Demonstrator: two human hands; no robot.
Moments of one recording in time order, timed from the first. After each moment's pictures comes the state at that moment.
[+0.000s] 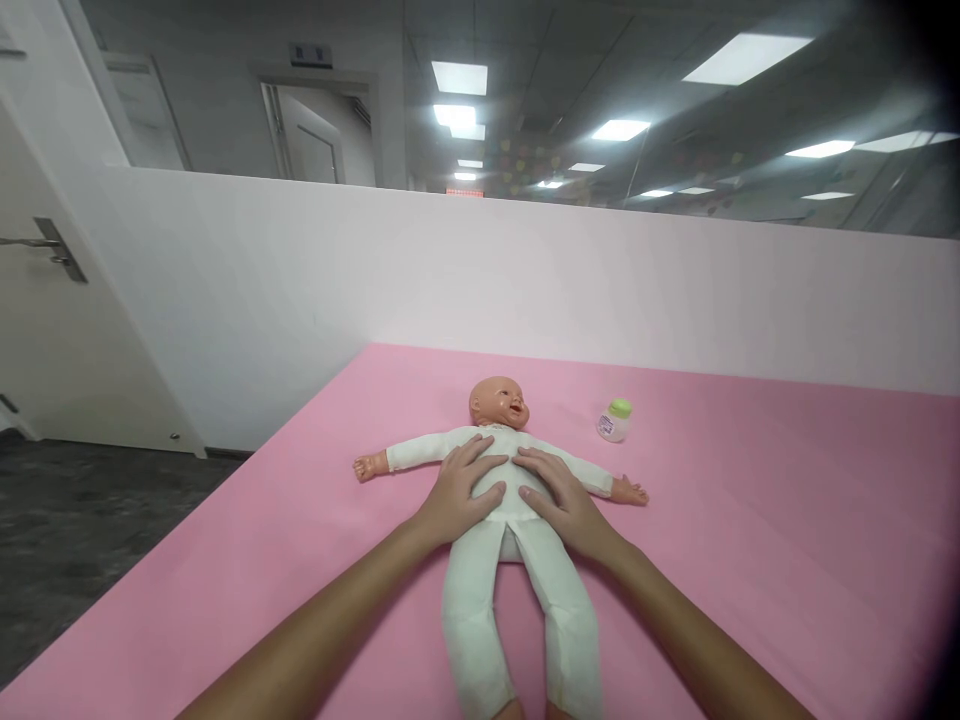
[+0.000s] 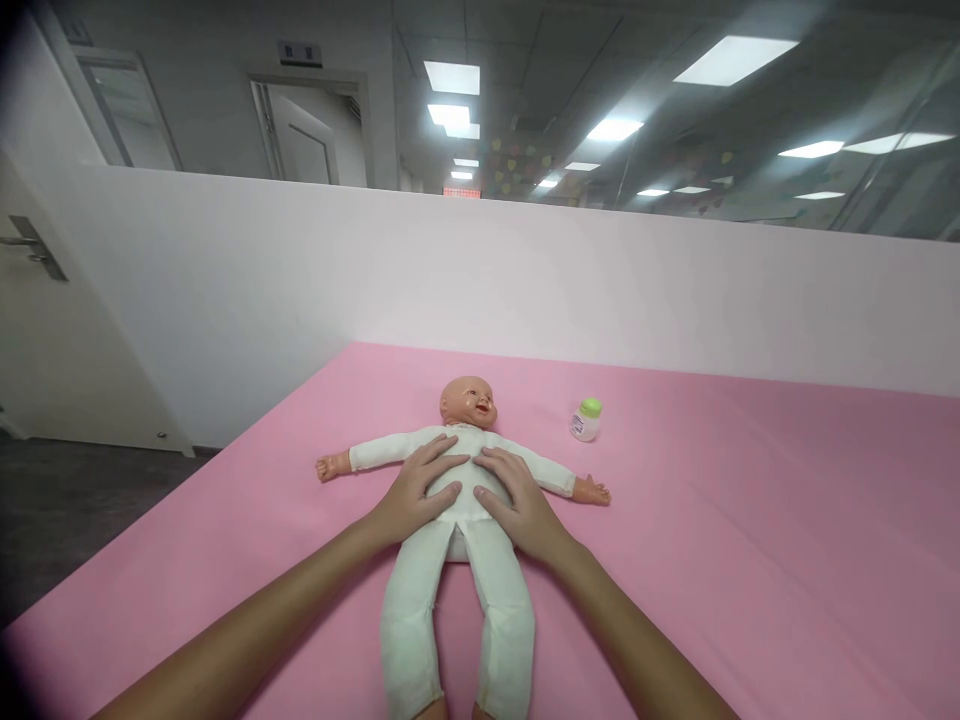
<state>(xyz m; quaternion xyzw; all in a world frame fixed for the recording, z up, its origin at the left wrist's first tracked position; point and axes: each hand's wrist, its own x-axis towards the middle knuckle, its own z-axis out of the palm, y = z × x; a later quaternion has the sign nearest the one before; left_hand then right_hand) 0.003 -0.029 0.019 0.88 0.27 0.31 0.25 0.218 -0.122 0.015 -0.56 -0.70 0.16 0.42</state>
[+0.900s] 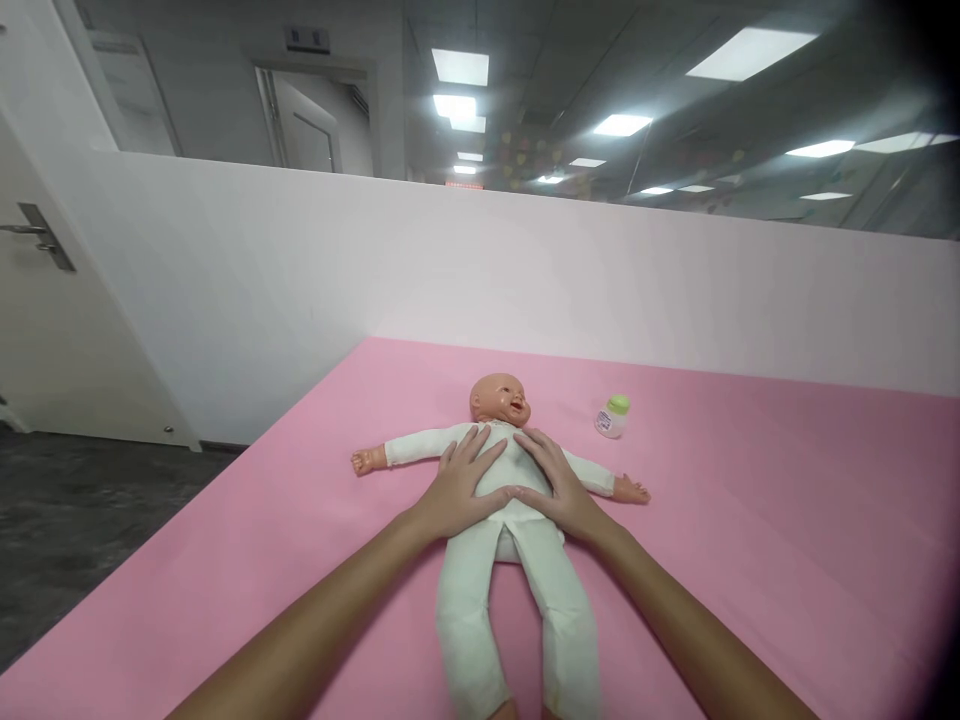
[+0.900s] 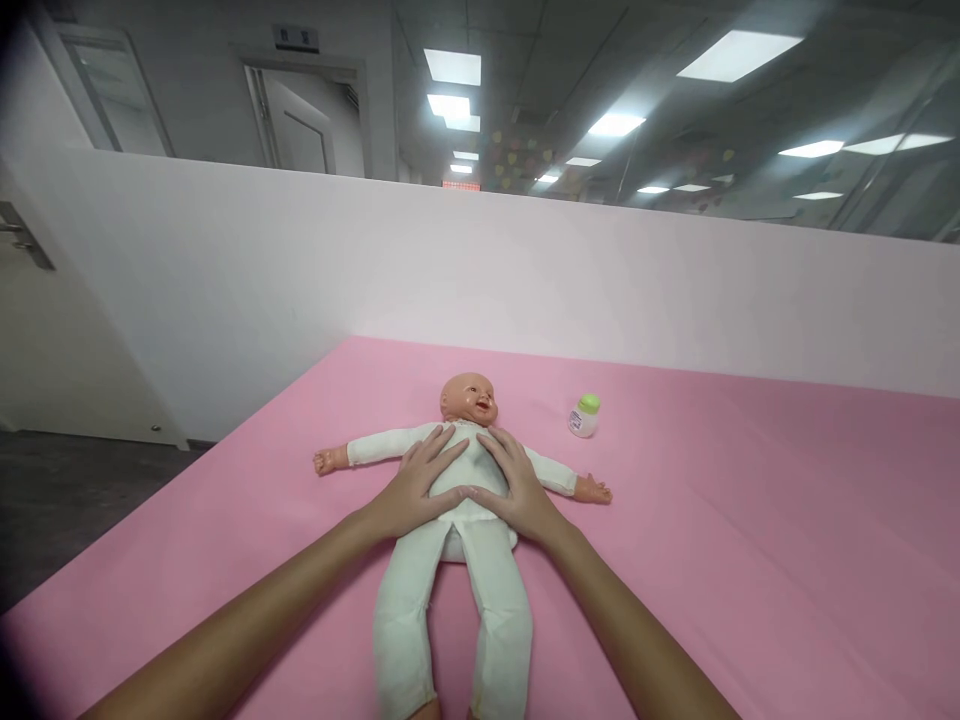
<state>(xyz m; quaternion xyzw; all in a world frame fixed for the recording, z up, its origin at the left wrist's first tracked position) 0.004 -0.030 0.026 0.91 0.26 0.23 0.24 0.226 -0.109 0.009 -0.55 -0.71 0.14 0.41</state>
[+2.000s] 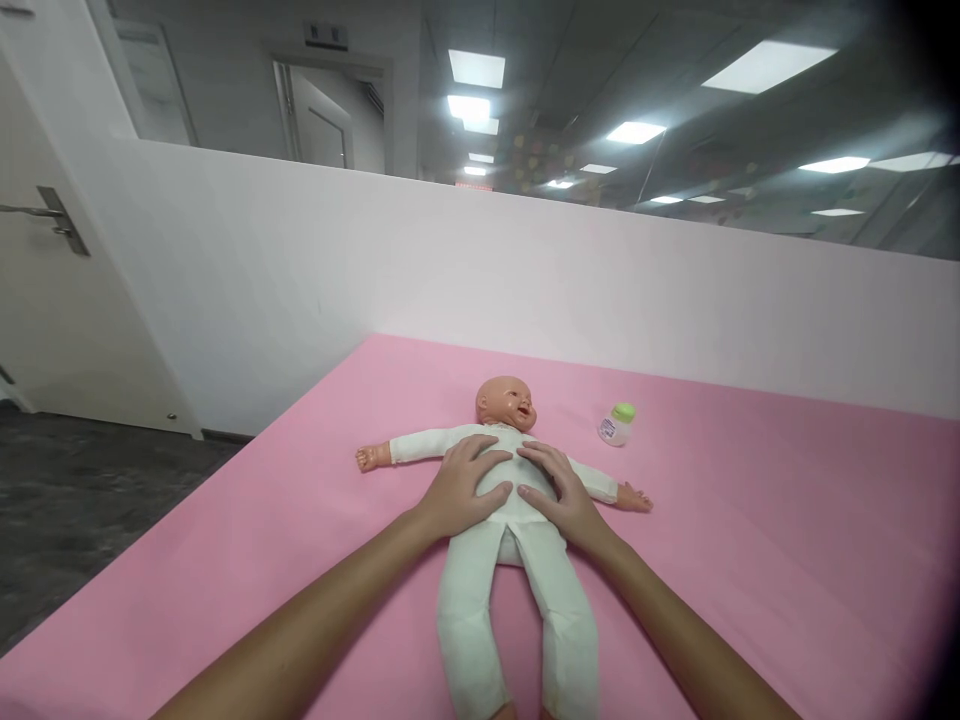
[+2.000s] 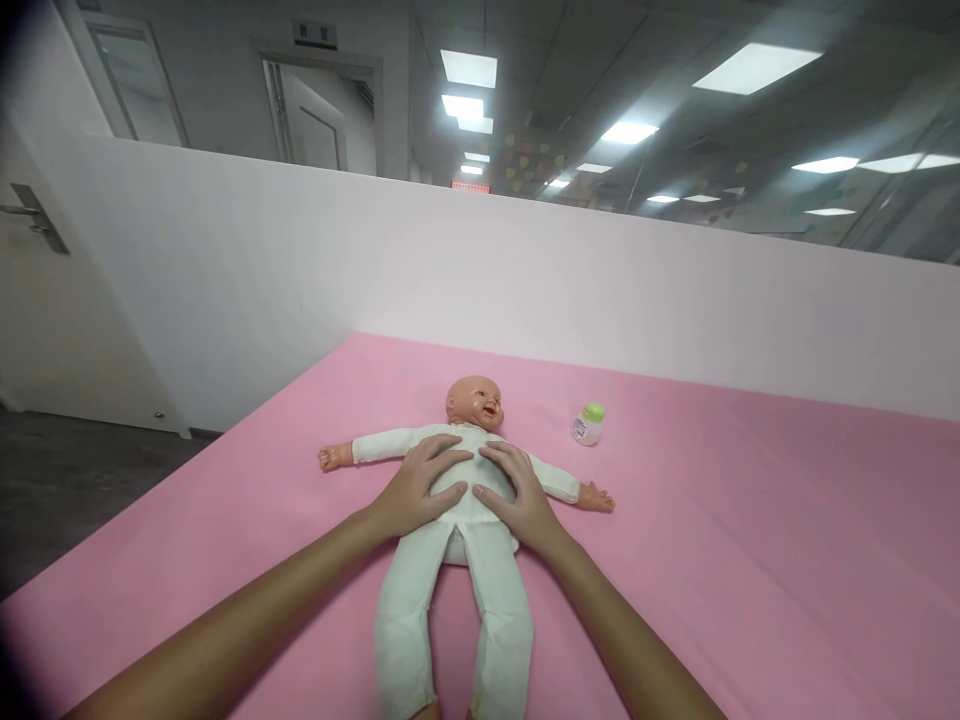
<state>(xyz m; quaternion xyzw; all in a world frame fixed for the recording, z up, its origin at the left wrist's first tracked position) 0.005 -0.031 0.025 0.89 0.23 0.34 0.20 0.222 -0.112 0.007 -0.54 -0.69 0.16 0.46</state>
